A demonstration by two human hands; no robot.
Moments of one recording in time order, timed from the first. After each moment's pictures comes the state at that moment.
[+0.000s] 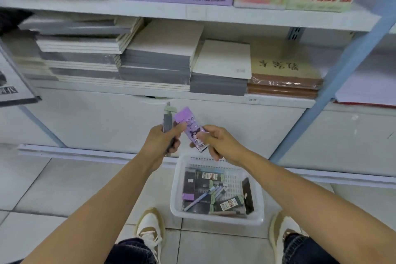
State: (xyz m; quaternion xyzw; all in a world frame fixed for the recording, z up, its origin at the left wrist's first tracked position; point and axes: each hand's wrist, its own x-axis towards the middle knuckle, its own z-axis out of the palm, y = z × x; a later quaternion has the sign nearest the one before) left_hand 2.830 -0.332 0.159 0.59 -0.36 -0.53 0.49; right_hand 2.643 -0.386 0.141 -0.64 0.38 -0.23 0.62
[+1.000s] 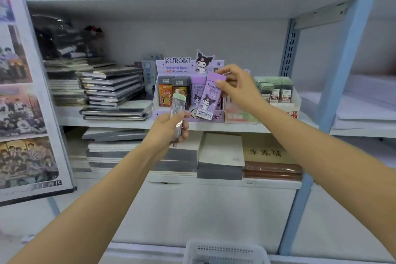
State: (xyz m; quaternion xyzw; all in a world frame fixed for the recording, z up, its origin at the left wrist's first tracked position) left_hand 2.841 -0.357 0.406 0.48 -0.52 -0.42 0.57; right_hand 2.649 -0.446 0.473 -0.77 0.32 -0.50 0.23
